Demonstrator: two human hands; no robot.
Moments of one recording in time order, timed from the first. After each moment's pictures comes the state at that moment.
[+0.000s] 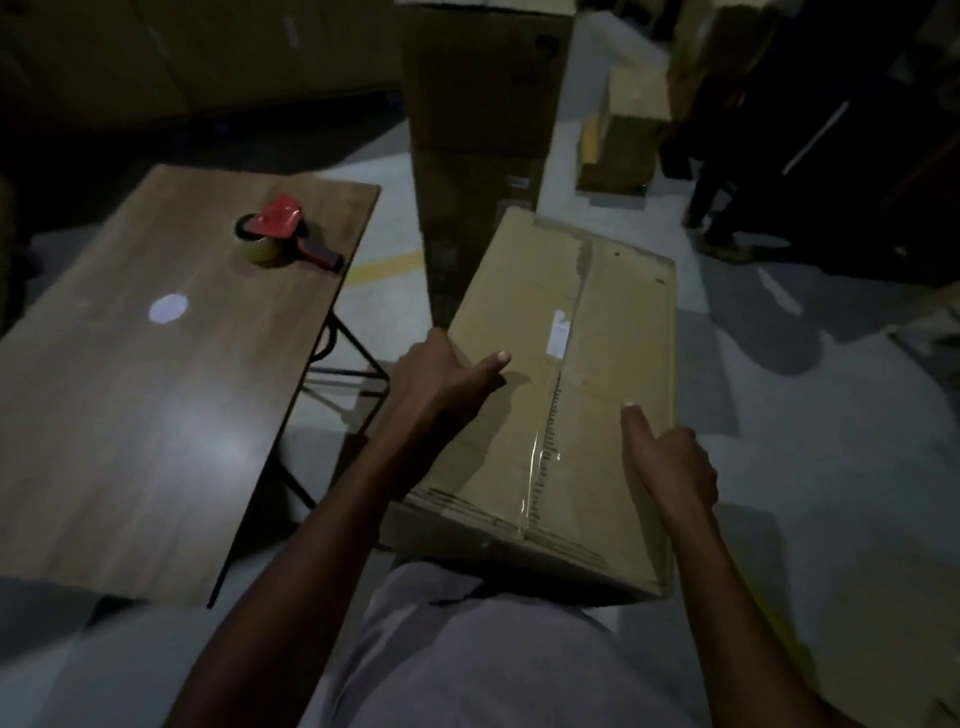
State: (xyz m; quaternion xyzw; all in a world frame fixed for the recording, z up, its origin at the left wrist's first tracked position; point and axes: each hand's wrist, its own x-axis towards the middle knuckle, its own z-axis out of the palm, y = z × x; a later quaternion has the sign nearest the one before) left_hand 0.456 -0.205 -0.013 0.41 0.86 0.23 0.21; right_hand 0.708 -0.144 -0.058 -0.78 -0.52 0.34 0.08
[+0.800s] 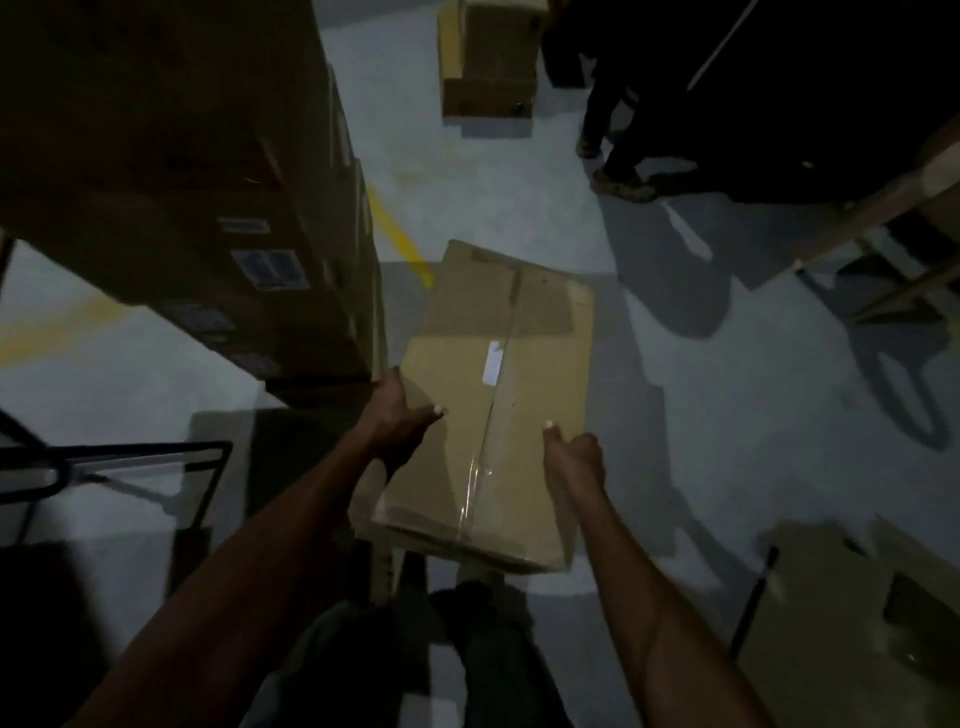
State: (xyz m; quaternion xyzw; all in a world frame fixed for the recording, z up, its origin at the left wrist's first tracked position) left_hand 0.482 0.238 -0.280 0.40 0.73 0.23 0.50; right_hand 0.741 0.262 -0.308 -0.83 -0.39 0.39 0.02
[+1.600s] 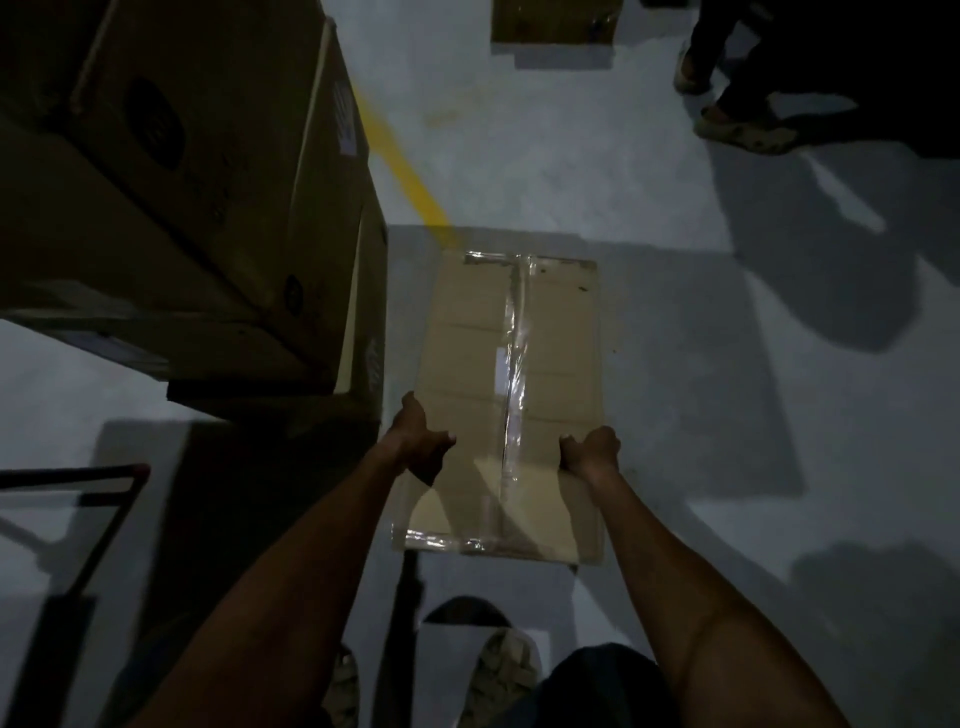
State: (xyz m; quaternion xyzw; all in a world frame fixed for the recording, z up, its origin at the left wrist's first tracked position) left_hand 0.483 0.377 -0.720 0.27 0.80 0.15 0.52; right_hand 0.730 0.439 -0.750 -0.76 -0.44 0.47 0.02
